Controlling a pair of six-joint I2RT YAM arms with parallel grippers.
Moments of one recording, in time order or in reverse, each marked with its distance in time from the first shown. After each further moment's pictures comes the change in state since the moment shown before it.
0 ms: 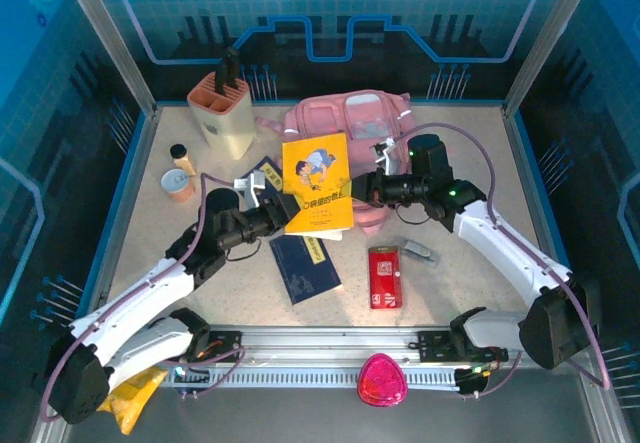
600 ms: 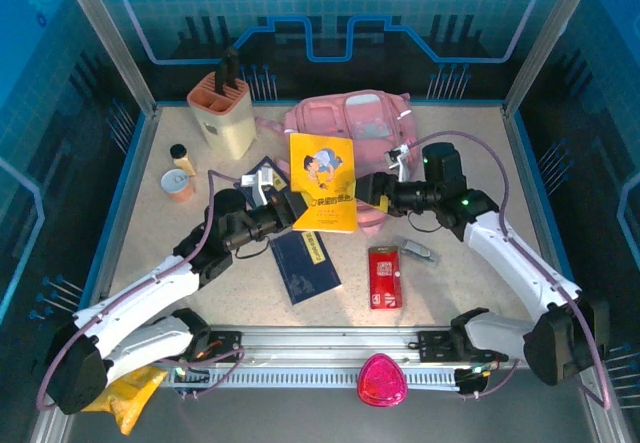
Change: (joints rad) left arm -0.075 0.040 0.017 0.121 -0.067 0.005; right arm -0.071 -0.093 -0.090 -0.029 -0.022 -0.040
